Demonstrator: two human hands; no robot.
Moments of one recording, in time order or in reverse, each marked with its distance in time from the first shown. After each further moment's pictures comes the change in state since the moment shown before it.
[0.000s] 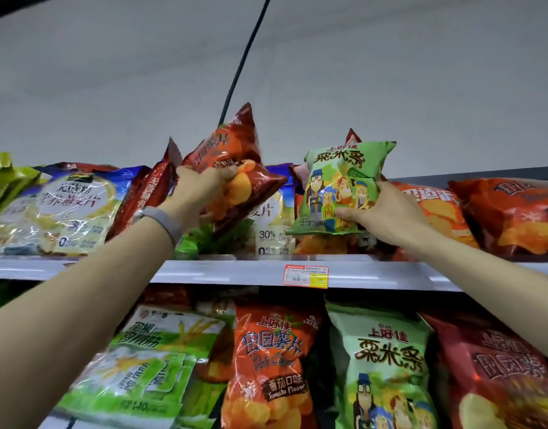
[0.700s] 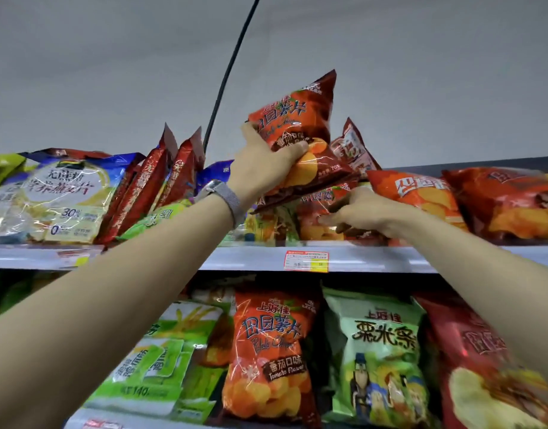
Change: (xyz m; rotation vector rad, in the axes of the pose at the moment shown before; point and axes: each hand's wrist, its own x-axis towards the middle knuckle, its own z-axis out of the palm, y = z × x) left_hand -0.056 0.028 0.065 0.248 -0.137 0.374; right_hand 0.001 -0.023 0.016 0.064 -0.446 0.121
